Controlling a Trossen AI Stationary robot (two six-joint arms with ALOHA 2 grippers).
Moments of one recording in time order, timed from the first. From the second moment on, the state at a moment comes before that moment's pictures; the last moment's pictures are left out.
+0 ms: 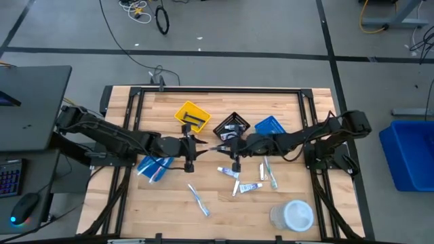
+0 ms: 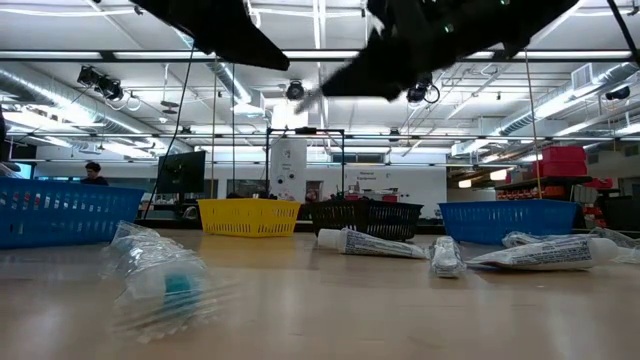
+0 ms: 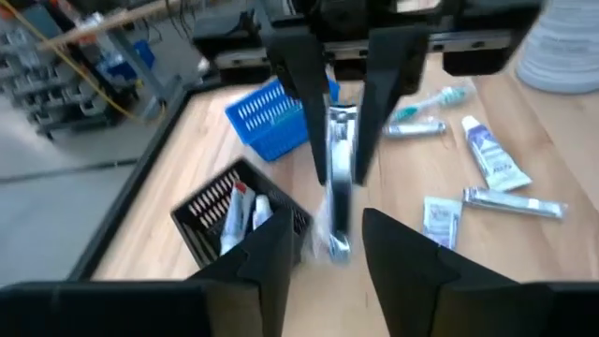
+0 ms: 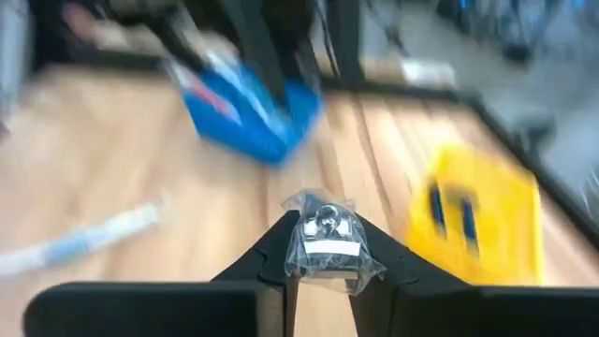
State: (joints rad) left arm -0.24 1.28 0.79 0.05 -0.47 0.11; right arm 0.13 1.56 0.85 0.33 0.22 -0.06
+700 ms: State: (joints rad) left arm -0.24 1.28 0.62 0.02 -0.38 -0.19; right arm 0.16 1.31 0.85 -0.70 0.78 0.69
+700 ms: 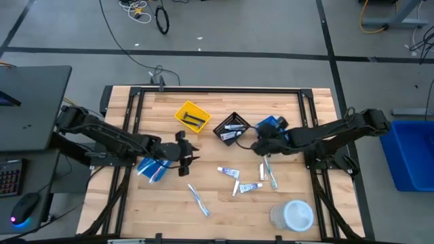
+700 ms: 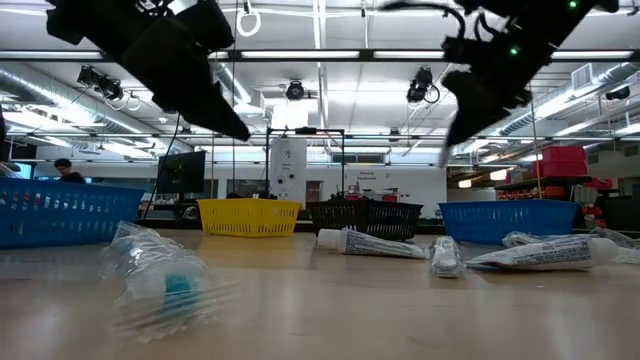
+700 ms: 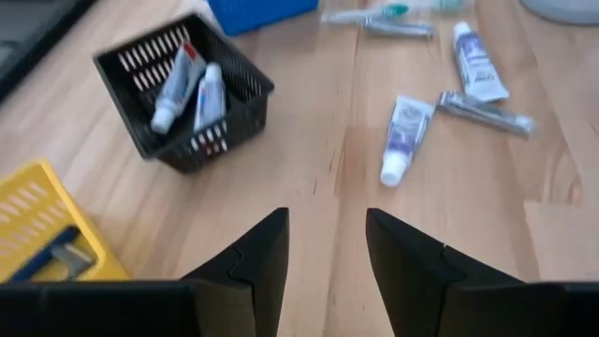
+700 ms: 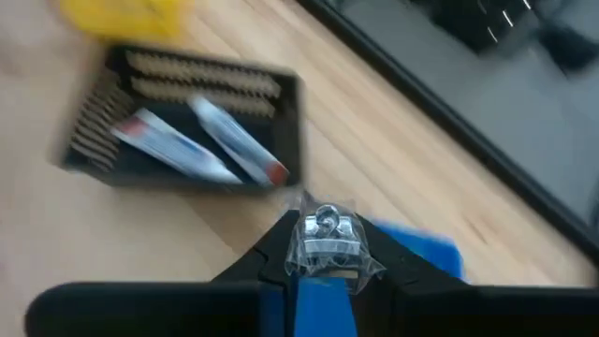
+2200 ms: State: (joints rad) left arm -0.45 1.29 0.60 0.13 -0.07 -0.23; right arm 0.15 1.32 0.65 -0.42 0.89 0.72
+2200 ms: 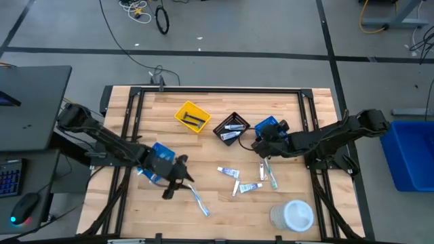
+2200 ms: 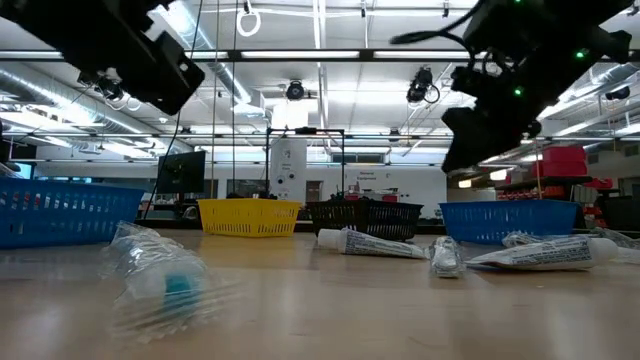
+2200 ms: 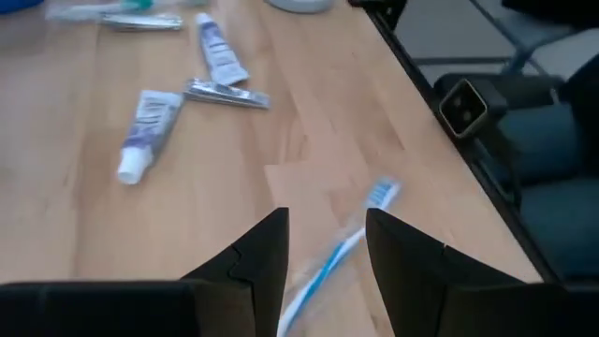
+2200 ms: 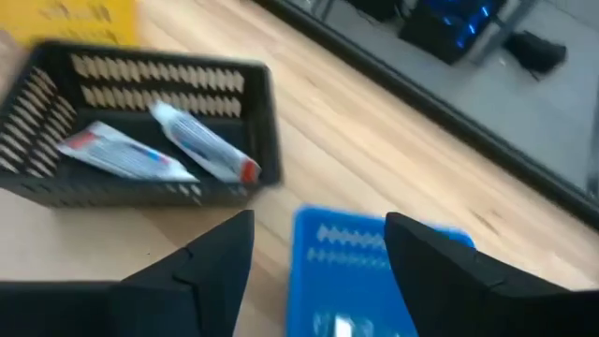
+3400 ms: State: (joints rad) left arm -0.49 1.76 0.78 0.03 -0.13 -0.13; right arm 0.09 1.32 0.65 -0.08 0.85 0.38
